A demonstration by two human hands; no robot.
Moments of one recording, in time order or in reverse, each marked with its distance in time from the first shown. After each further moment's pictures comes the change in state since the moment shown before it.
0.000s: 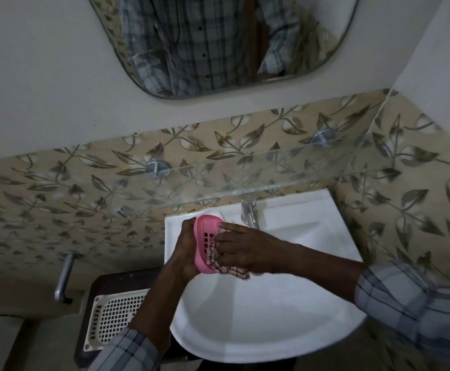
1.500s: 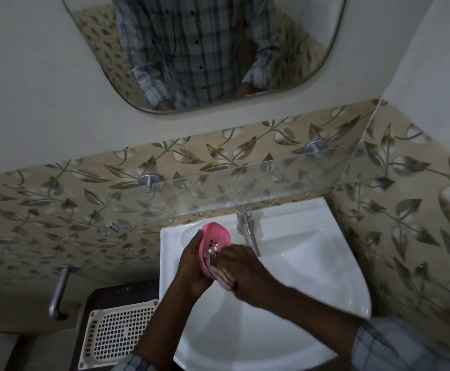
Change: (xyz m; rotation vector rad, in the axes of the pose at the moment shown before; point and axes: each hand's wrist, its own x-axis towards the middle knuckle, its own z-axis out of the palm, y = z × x) left_hand 0.010 -0.025 0.015 -0.098 0.044 0.030; right_hand 0.007 -0.046 0.011 0.638 0.319 0.780
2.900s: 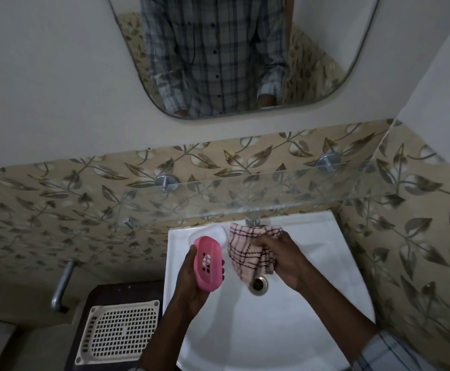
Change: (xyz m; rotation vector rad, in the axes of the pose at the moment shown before) left_hand 0.002 -0.017 -0.043 -0.133 0.002 0.156; right_hand 0.021 0.020 -0.047 1.062 0.136 0.802
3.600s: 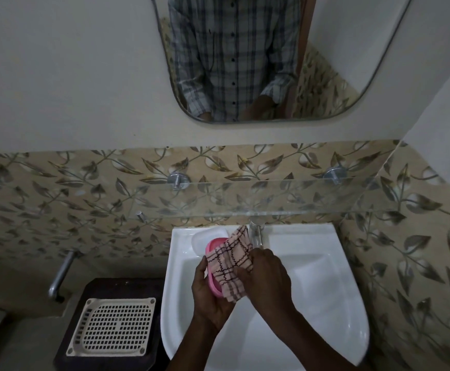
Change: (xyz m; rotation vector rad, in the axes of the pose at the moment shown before) left_hand -0.025 -0.041 0.023 -0.522 -0.359 0.001; right_hand -0.054 0.026 0.054 -1.393 0.377 -0.394
